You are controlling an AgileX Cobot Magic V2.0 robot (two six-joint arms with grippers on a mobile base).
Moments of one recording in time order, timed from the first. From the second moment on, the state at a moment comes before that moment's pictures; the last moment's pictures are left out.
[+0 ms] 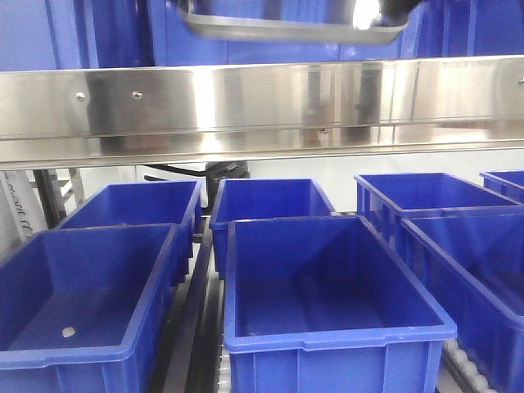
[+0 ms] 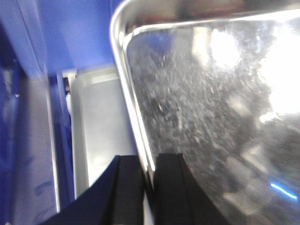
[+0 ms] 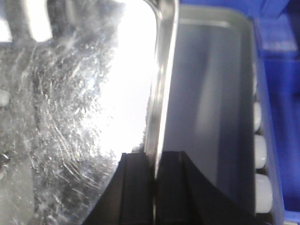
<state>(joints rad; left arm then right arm) -0.57 1.82 -1.63 0.34 0.47 -0.39 0.17 1.79 -1.66 0.07 0.71 0.08</state>
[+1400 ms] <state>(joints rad) -0.64 1.78 -2.09 0.36 0.74 -0.38 0.17 1.67 -1.97 0.01 0.98 0.02</state>
